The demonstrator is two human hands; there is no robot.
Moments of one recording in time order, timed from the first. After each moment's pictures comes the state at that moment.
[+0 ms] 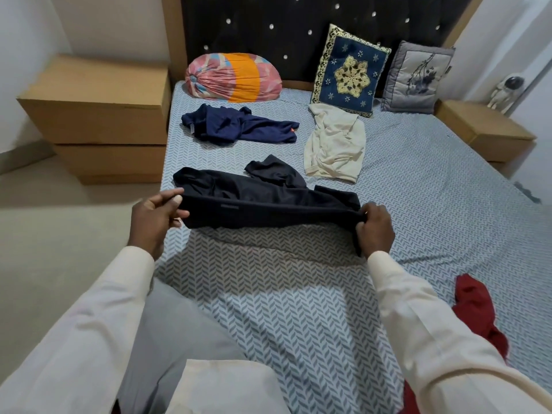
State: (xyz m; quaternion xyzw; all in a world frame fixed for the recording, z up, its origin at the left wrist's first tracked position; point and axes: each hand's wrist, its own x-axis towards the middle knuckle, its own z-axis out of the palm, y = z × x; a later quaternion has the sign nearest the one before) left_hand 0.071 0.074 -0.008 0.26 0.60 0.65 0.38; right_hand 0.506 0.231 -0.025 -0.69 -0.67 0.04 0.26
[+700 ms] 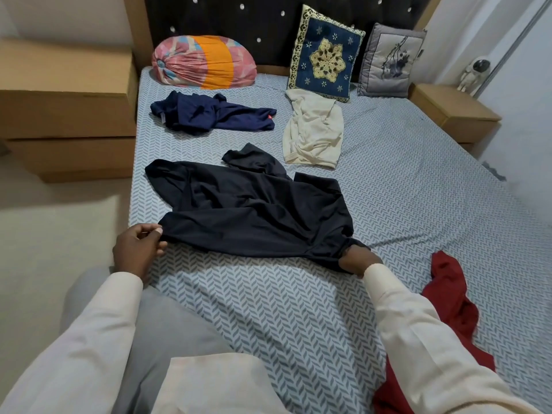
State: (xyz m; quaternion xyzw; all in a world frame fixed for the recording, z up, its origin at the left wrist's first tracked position) left_hand 0.087 0.051 -0.079 0.23 0.74 0.55 0.33; right_hand 0.548 0.179 -0.060 -0.73 -0.62 0.23 -0.17
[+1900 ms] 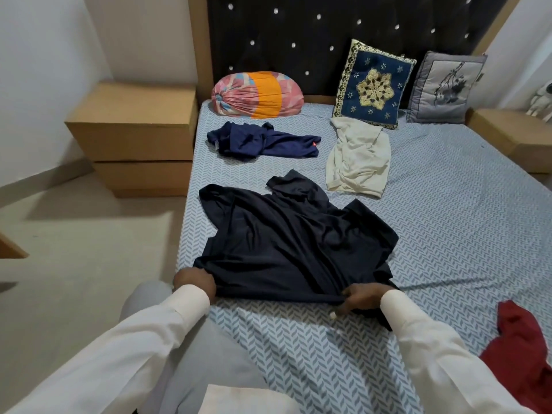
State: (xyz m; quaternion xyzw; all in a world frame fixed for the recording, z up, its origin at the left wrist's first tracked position) left_hand 0.117 0.053 -0.060 0.56 0.75 -0.33 0.11; right_hand 0.474 0.185 -0.053 -0.54 -0.70 0.36 -0.30
